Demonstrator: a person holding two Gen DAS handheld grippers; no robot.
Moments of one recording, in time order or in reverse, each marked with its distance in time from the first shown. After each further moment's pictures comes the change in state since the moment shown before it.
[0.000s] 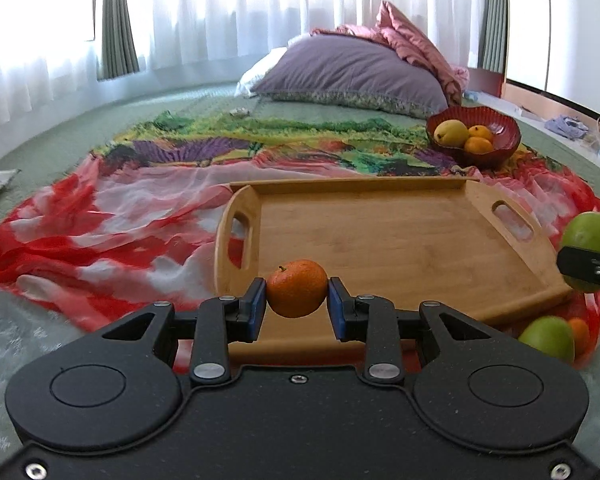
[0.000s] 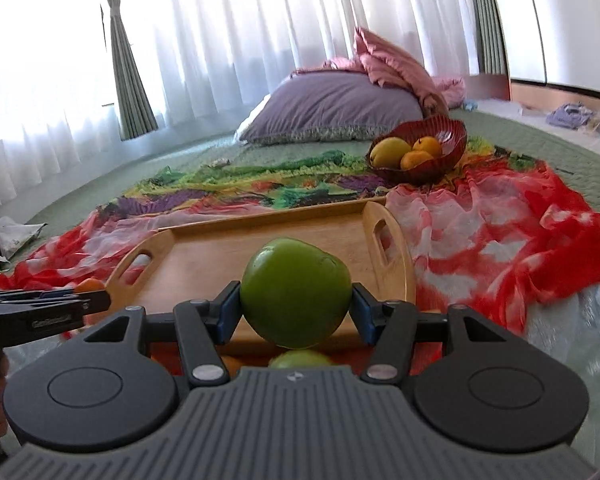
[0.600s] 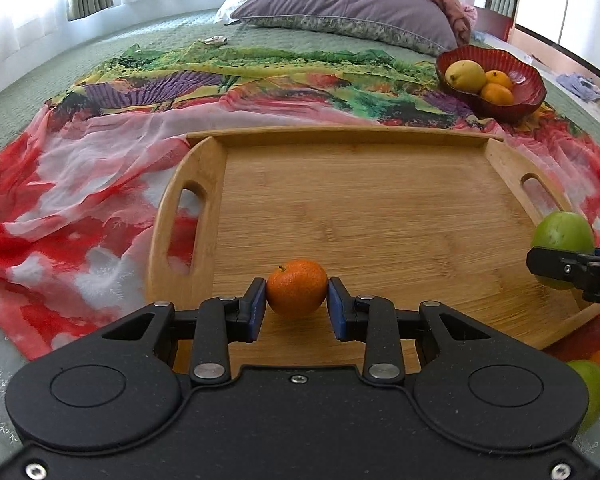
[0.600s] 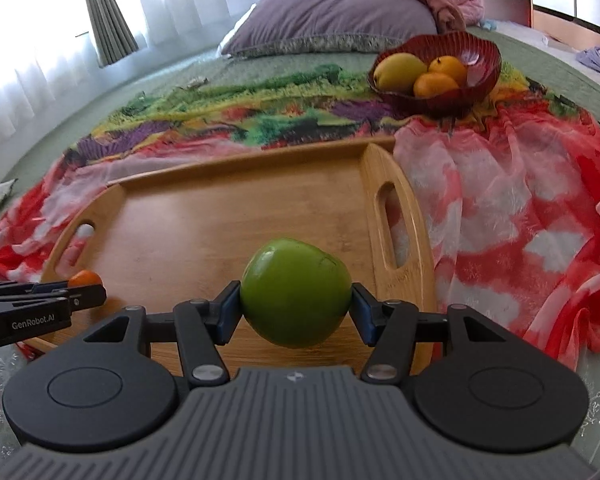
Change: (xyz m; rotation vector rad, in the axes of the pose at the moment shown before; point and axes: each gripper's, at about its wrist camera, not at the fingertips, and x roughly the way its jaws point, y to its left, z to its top) left arm 0.098 -0.012 0.029 0.001 0.230 -0.025; right arm 0.116 -0.025 0.032 0.007 0.297 -0.004
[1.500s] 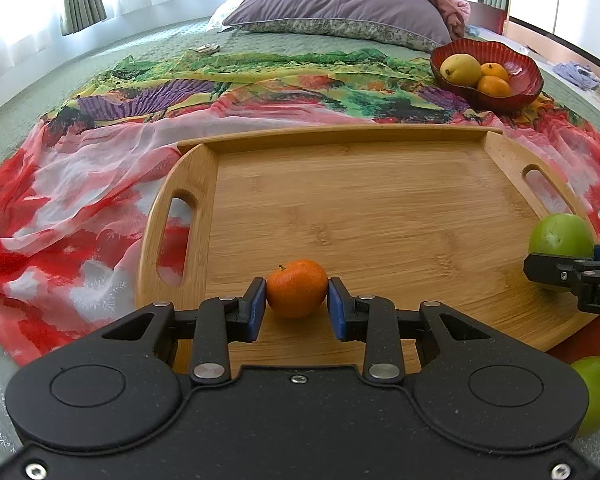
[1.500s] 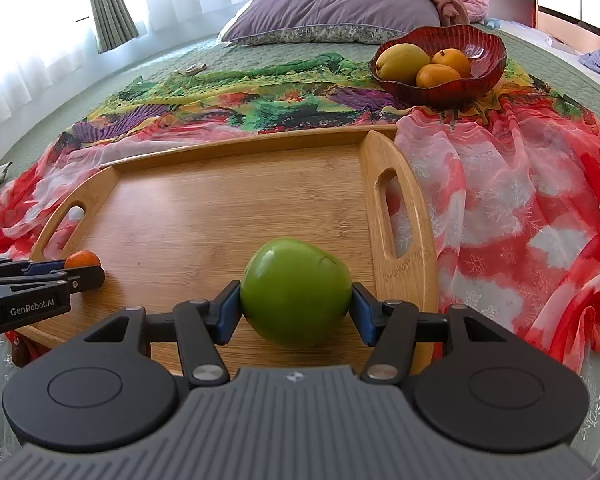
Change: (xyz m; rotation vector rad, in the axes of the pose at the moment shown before) left arm 0.005 -0.008 0.000 0.037 -0.011 0.013; right arm 0.009 0.001 -0.004 -0.030 0.024 -0.018
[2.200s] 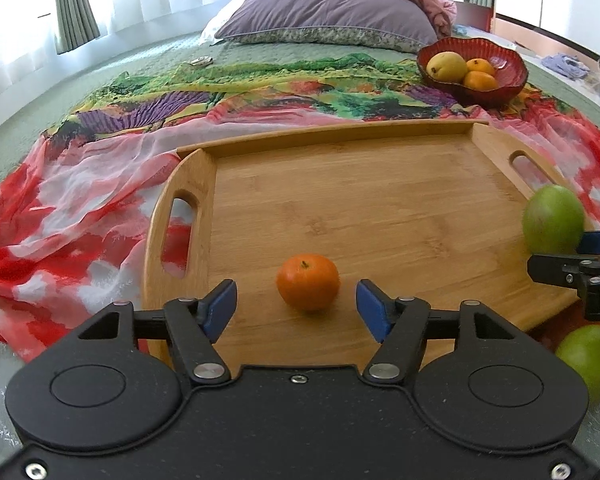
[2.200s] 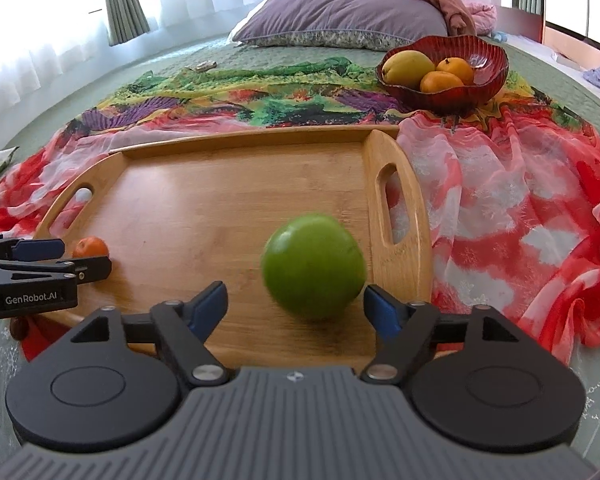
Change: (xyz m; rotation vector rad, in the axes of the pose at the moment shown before) left arm -0.014 -0.001 -0.015 0.046 -0.041 -0.005; right arm -0.014 0.003 -0.017 -0.055 -0.025 0.002
